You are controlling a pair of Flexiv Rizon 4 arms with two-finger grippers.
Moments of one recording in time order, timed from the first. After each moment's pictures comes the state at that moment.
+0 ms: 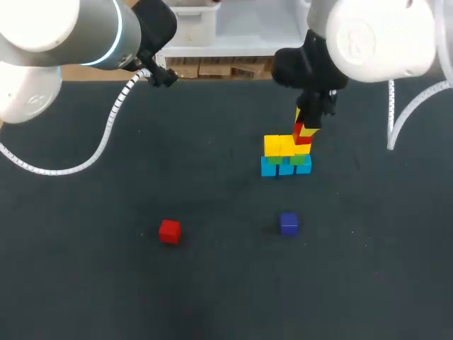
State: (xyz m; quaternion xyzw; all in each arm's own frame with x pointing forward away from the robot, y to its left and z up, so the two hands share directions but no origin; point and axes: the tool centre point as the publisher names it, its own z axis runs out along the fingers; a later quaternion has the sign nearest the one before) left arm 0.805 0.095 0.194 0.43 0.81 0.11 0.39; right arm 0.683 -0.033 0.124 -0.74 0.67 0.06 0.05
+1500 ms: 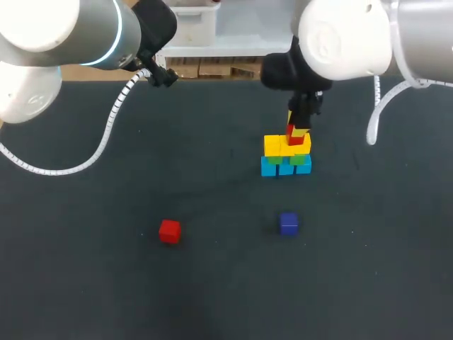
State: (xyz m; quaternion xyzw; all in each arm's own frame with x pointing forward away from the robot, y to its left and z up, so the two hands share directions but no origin) left arm 0.805 0.095 0.194 0.43 0.81 0.11 0.39; right arm 0.705 -0.022 0.101 -0.73 0.68 0.05 0.03
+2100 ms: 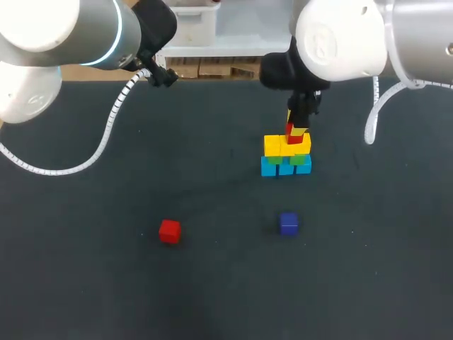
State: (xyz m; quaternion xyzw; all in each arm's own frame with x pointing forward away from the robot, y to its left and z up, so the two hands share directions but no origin) left arm 0.805 0.095 0.194 0.43 0.81 0.11 0.39; right arm 0.711 -0.023 0.097 -0.73 0.68 0.05 0.02
